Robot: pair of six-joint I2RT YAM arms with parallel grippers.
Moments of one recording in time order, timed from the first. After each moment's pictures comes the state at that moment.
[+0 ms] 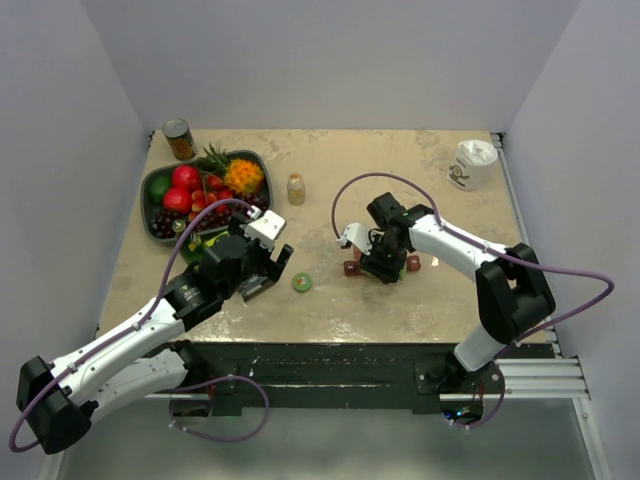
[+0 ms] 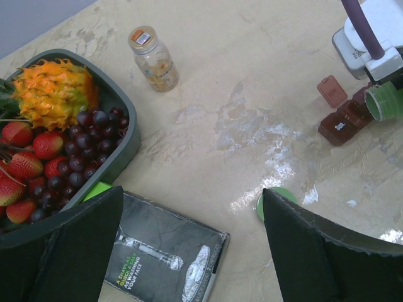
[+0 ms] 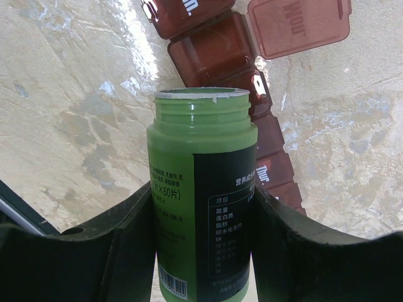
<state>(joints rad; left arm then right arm) -0.77 0.86 0.66 -0.16 -0.29 0.09 0.53 1.62 1.09 -0.82 -0.12 -0.69</state>
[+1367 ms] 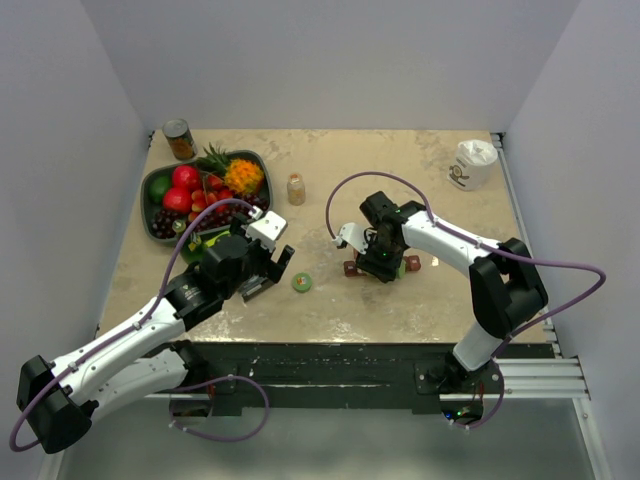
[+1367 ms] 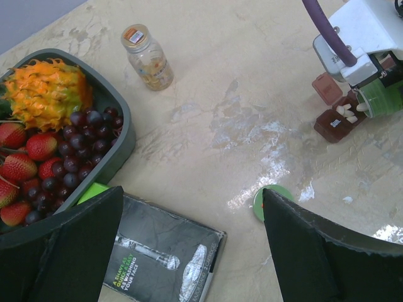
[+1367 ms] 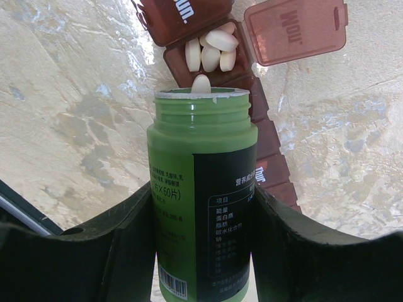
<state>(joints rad) -0.77 0.86 0.66 -0.16 -0.27 0.09 0.56 1.66 1.14 -0.87 -0.07 -0.67</state>
